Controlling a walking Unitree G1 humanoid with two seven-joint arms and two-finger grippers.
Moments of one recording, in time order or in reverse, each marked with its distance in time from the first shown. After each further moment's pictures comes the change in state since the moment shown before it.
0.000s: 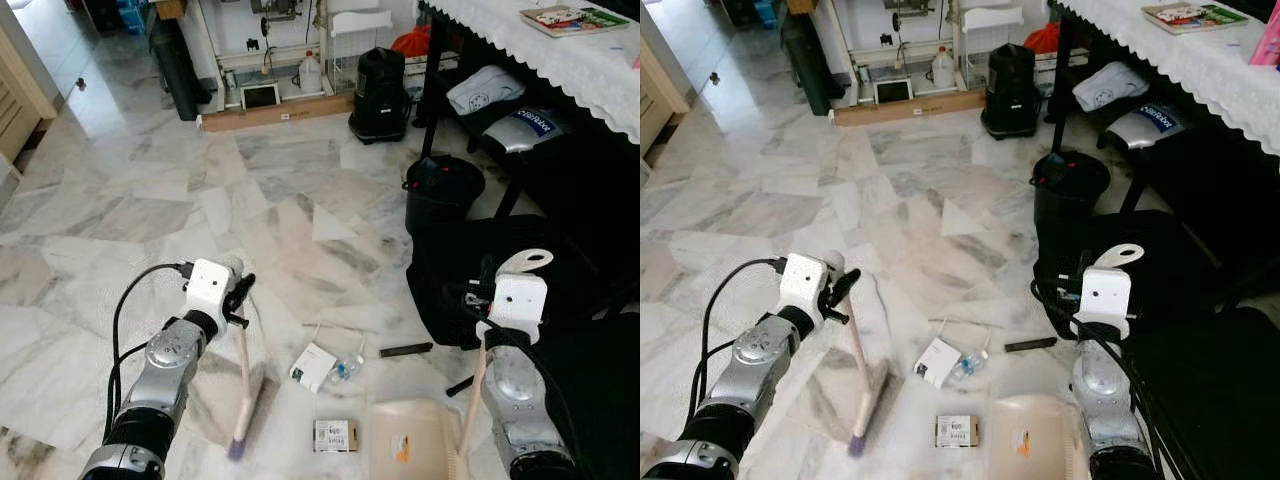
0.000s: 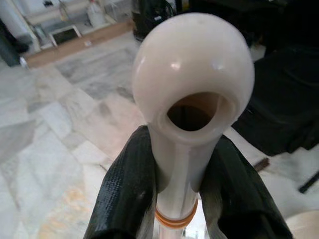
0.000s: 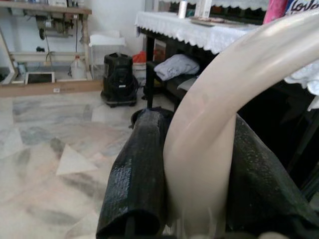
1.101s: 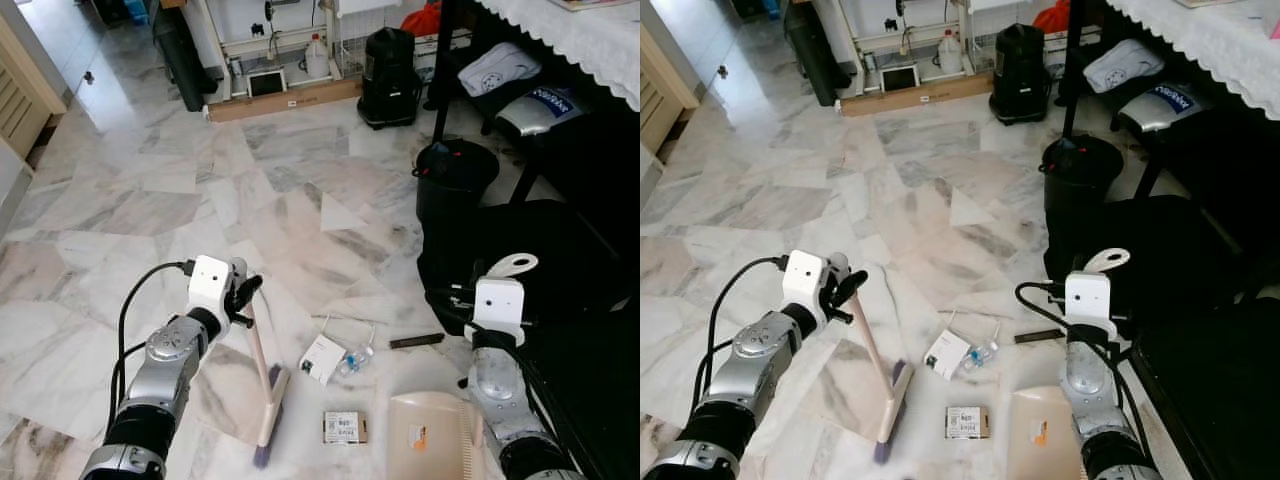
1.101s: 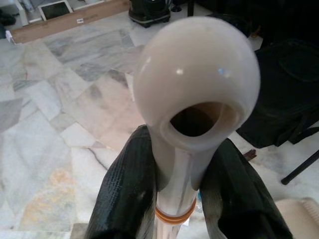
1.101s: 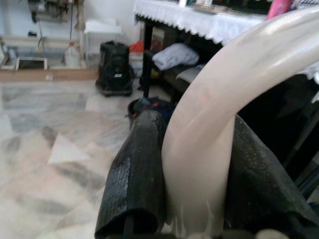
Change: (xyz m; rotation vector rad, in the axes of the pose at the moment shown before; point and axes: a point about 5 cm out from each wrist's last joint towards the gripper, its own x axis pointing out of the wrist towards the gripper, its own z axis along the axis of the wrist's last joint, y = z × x) left arm 0.000 0.000 0.006 -0.097 0.018 -0.033; right arm 0.002 0.019 -0.014 -0.088 -0.007 -0.020
